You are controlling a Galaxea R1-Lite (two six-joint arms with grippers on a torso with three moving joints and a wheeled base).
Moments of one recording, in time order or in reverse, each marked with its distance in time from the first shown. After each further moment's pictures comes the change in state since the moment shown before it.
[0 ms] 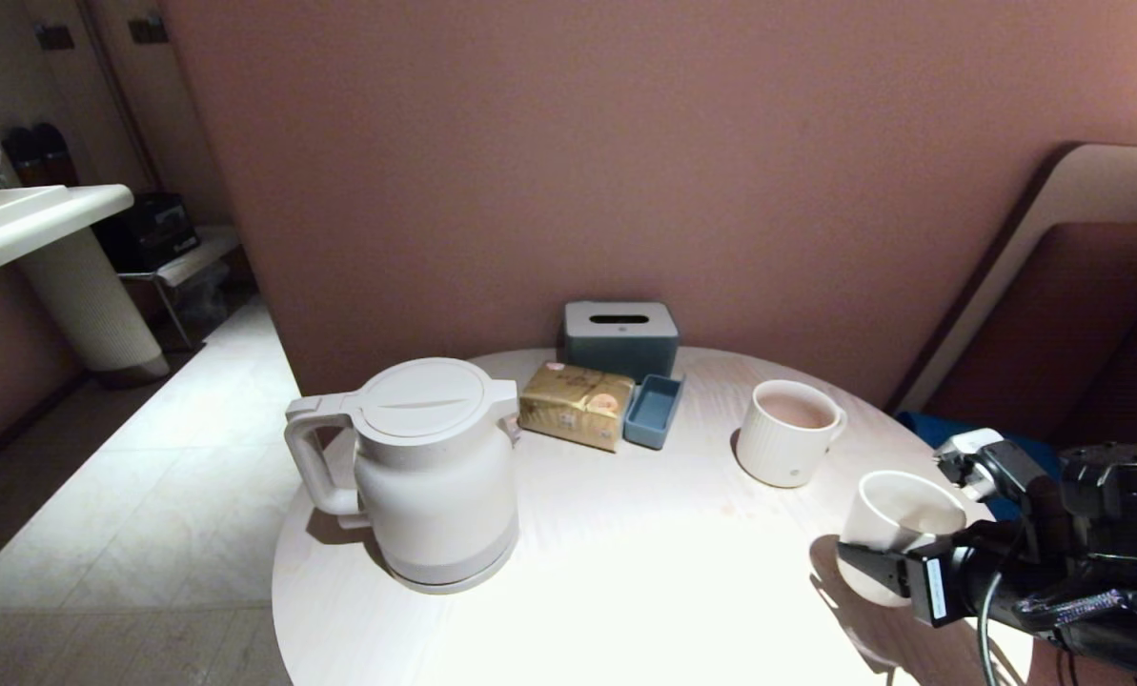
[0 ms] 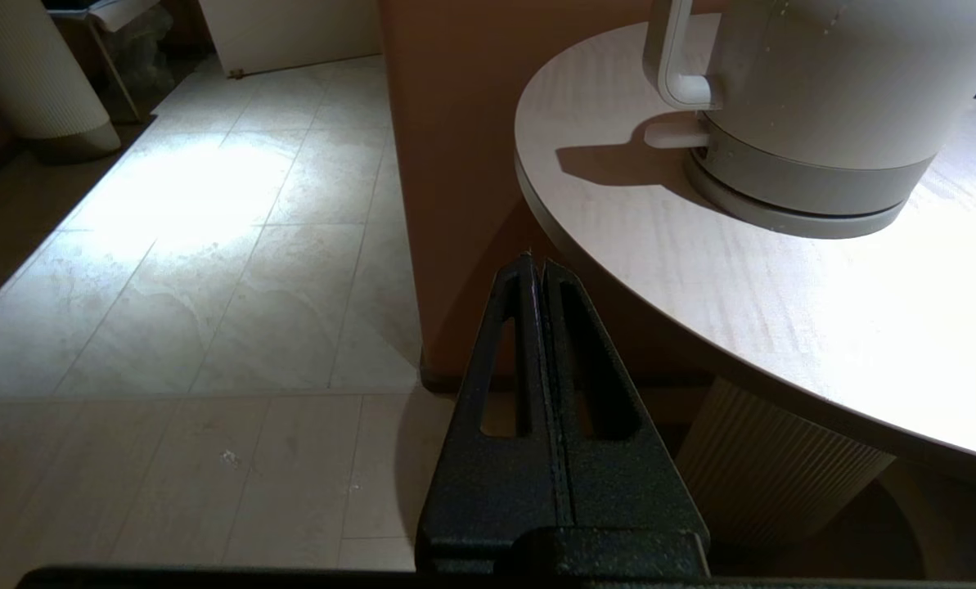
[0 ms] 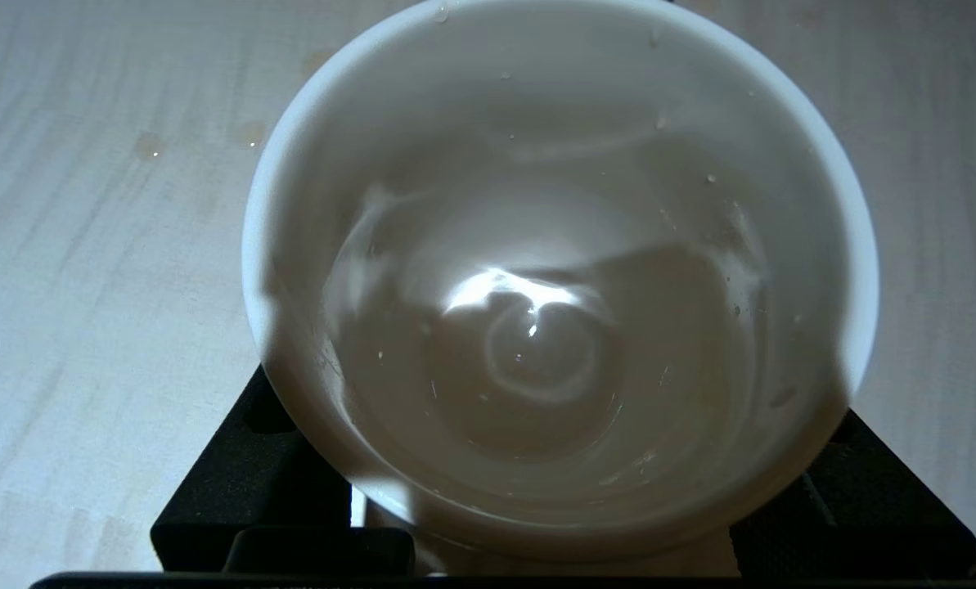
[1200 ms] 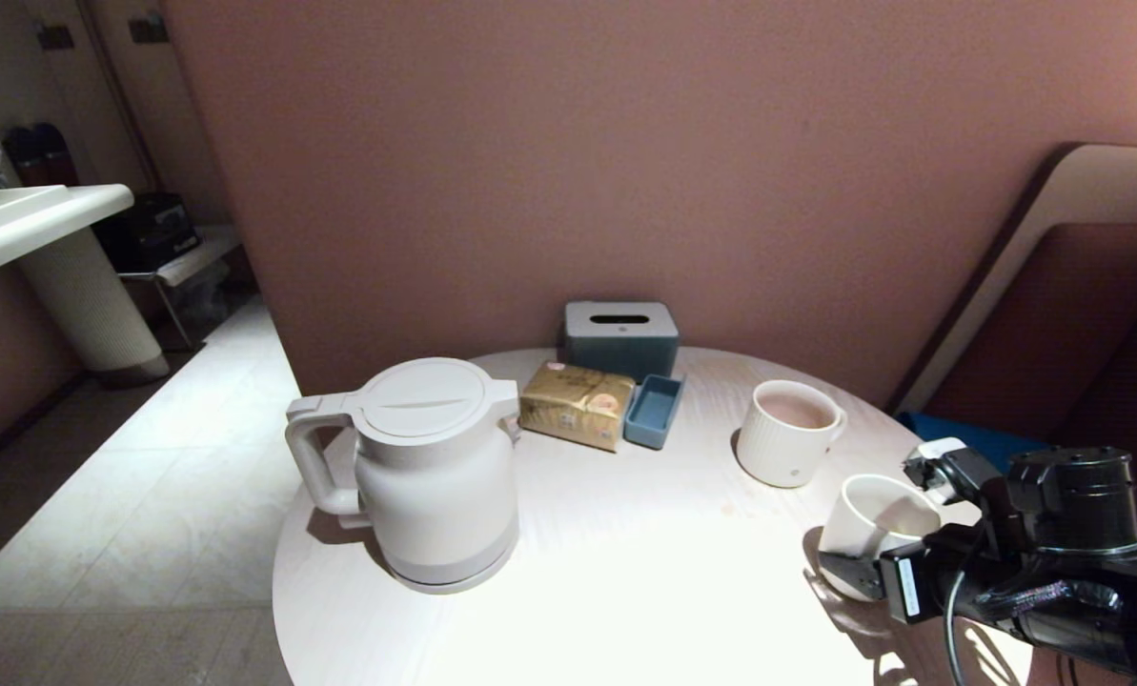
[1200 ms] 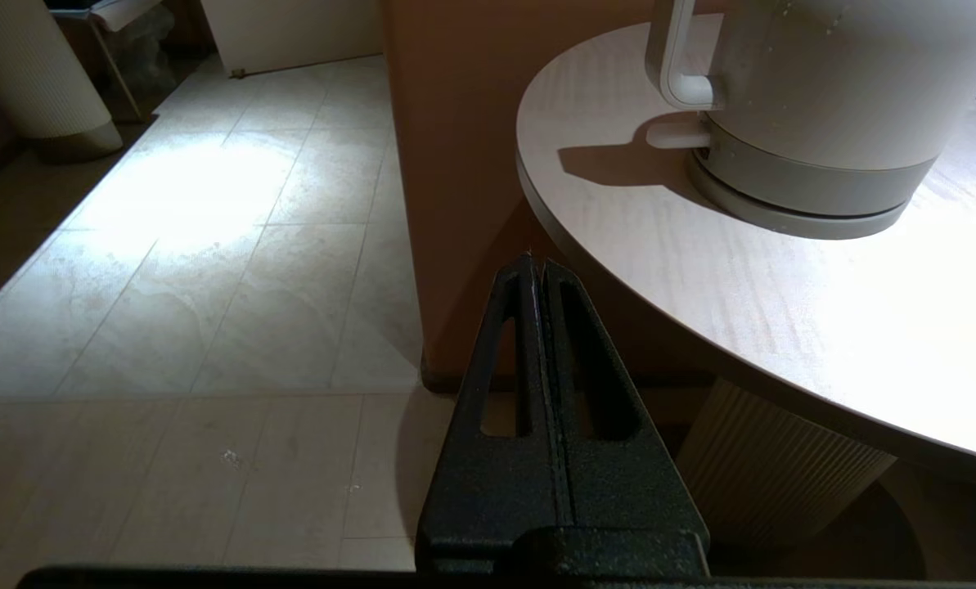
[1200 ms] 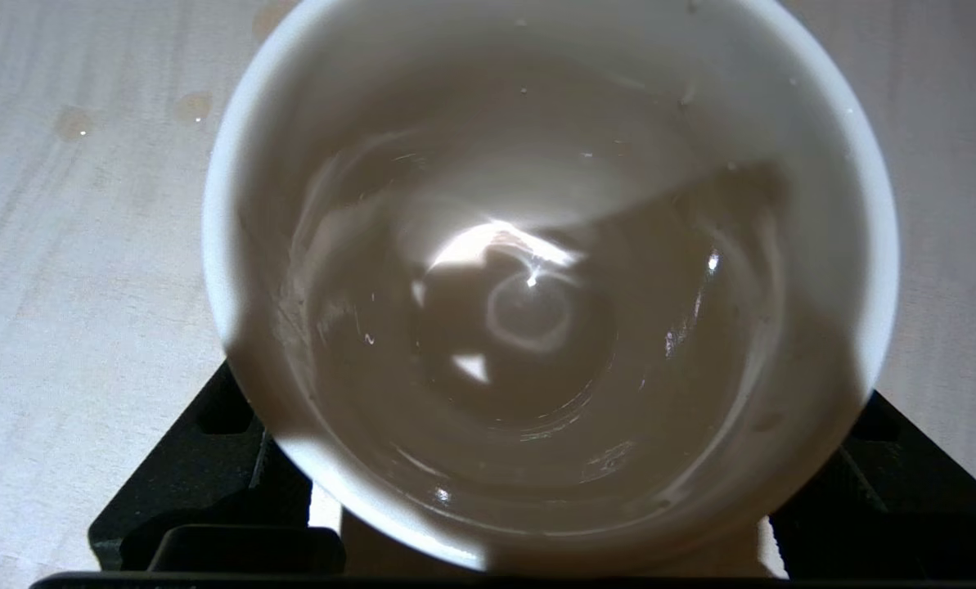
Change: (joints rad) left arm 0.000 0.000 0.000 0.000 0.000 0.000; right arm -0.001 0.104 -0.009 -0.033 -0.020 0.007
